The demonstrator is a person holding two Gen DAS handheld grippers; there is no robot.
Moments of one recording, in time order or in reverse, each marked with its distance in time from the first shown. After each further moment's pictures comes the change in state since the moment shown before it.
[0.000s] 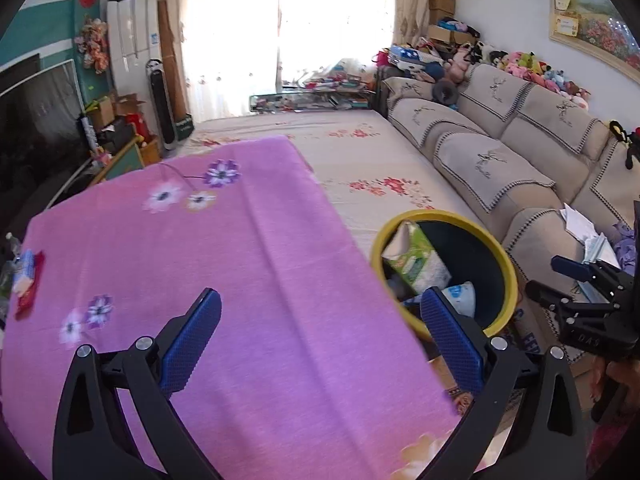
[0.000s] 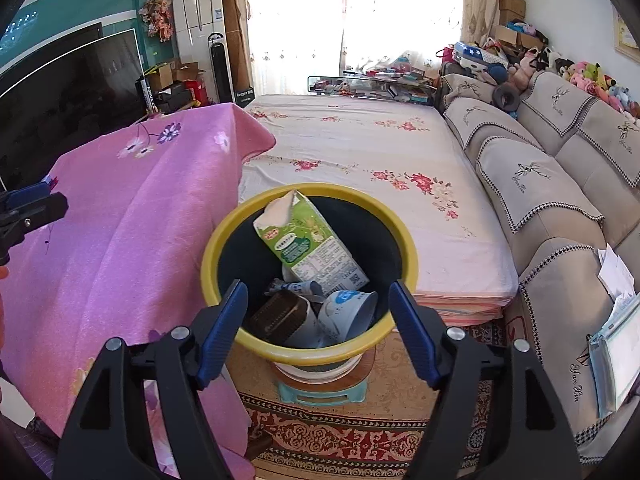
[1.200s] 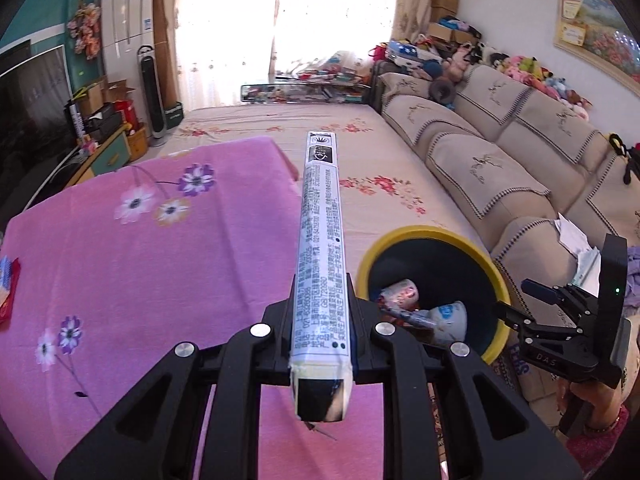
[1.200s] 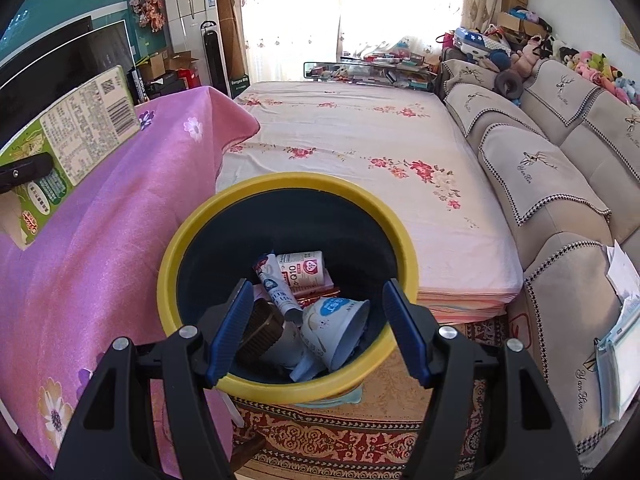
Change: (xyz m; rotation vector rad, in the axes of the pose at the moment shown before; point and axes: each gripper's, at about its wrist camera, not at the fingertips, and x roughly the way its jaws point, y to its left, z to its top) left arm 0.055 -0.034 0.043 -0.011 0.061 -0.099; right arm 0.057 -0.032 0.008 0.019 0.053 -0.016
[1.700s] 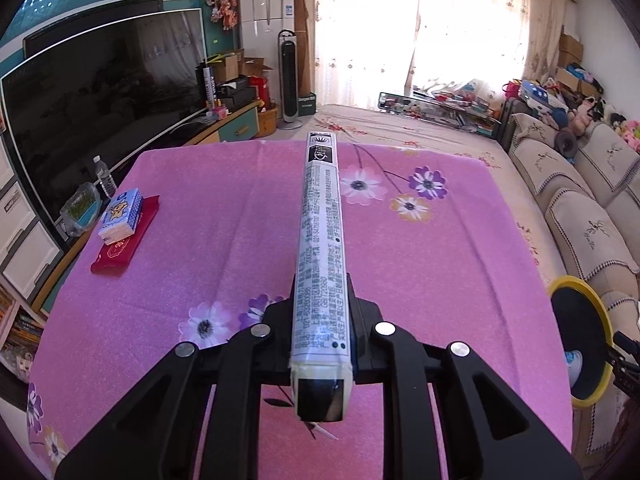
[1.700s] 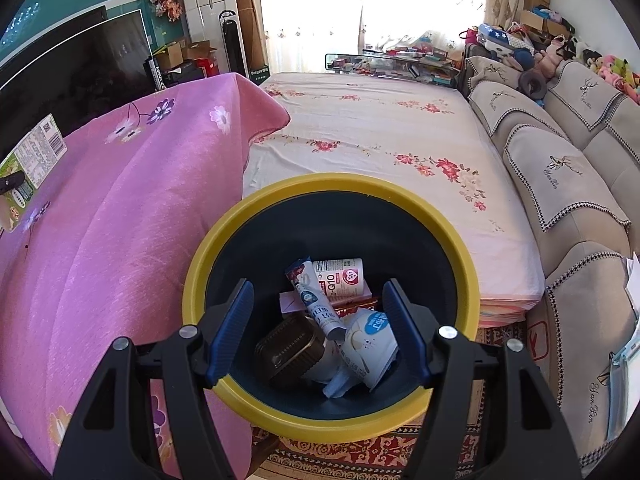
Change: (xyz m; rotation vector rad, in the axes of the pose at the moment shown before) left arm -0.036 0.197 -0.038 -0.273 -0.045 0.378; right arm 0.029 0.034 0.016 -0.039 0.032 0.070
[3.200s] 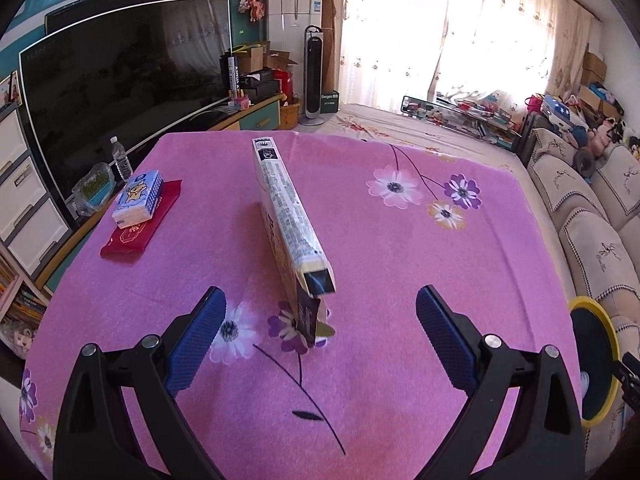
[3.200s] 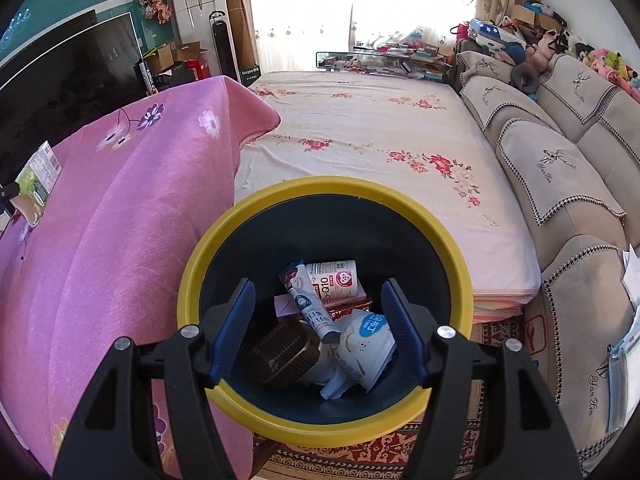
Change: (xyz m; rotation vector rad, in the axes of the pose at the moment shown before) left arm 0.023 0.035 0.003 -0.104 0.009 0.076; right arm 0.002 -0.002 0.007 0.026 0.012 -0.014
